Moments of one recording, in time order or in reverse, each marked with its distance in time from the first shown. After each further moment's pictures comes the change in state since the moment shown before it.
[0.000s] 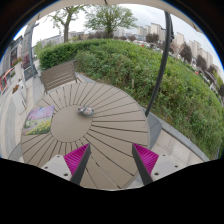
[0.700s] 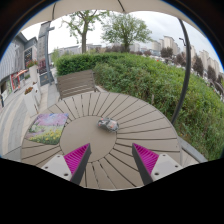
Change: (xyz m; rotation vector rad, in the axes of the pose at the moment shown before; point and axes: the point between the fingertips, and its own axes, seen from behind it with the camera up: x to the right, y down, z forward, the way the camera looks) arm -0.114 -0.029 0.086 0.182 -0.167 -0.072
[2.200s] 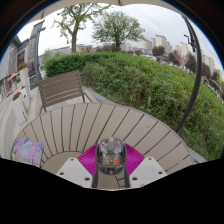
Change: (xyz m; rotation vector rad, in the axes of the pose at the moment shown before) arm 0.008 -0.102 0.201 -0.002 0.097 0.041
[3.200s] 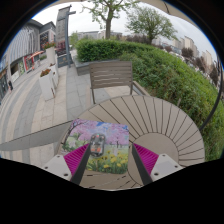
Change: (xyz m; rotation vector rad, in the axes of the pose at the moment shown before) arm -0.288 0.042 -0.173 -0.143 -0.235 -0.206
